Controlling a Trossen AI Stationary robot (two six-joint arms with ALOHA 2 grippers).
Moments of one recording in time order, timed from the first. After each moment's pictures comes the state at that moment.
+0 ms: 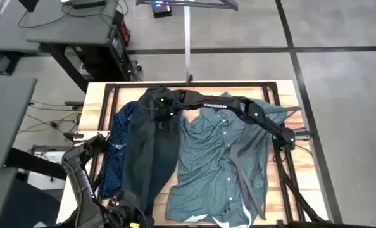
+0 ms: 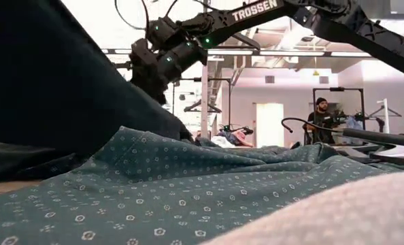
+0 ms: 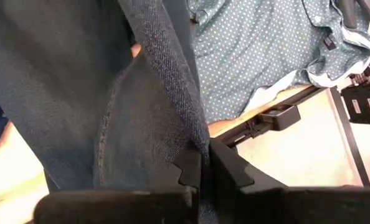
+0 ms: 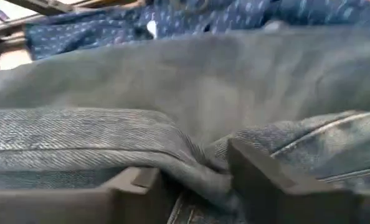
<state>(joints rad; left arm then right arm) -1.03 2.05 2.19 -1.57 -0.47 -2.19 -0.26 2.45 2.25 -0.58 -0.47 0.01</state>
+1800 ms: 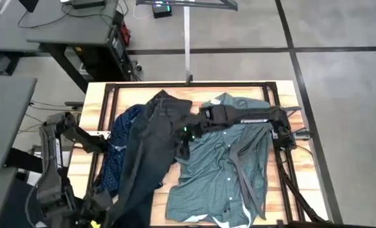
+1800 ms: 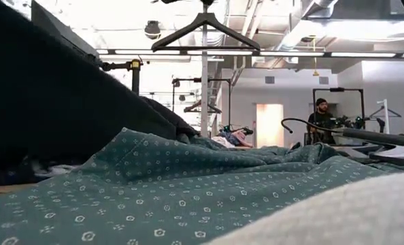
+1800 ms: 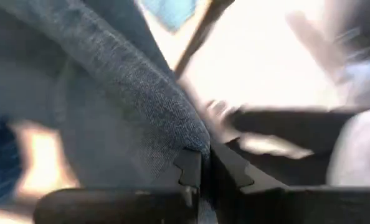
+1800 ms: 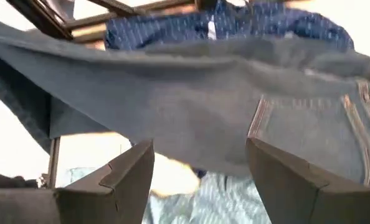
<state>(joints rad) -1.28 1.50 1.51 -1.00 -0.51 -1.75 0.16 2.05 2.25 -1.01 0.05 0.29</state>
